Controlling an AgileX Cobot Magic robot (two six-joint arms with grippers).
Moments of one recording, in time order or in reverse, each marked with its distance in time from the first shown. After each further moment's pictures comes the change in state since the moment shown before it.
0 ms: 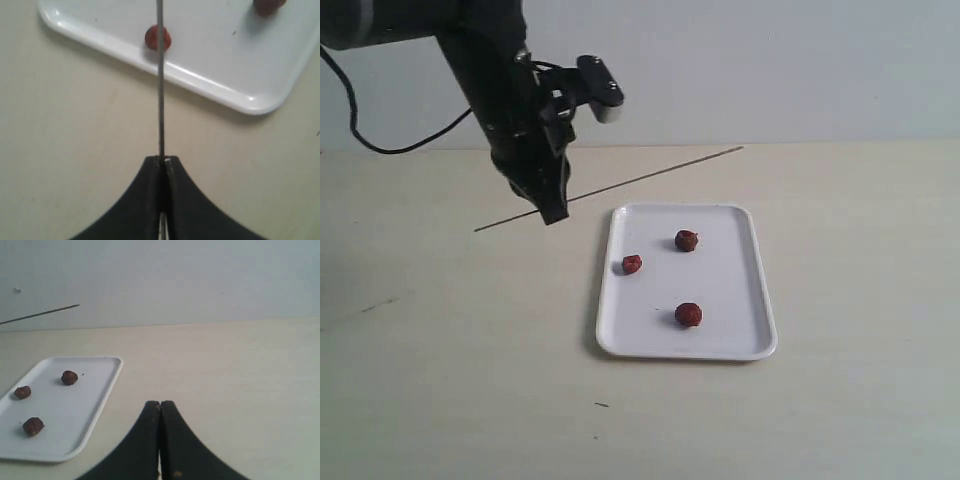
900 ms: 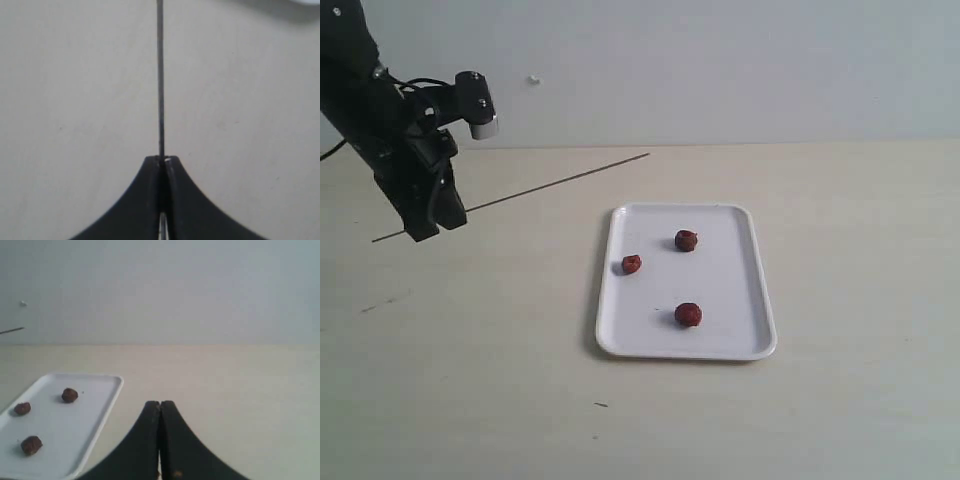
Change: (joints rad) left arm 0.248 -0.155 0.299 -0.085 -0.166 0.327; right arm 0.000 0.000 0.000 -0.044 -0.083 0.000
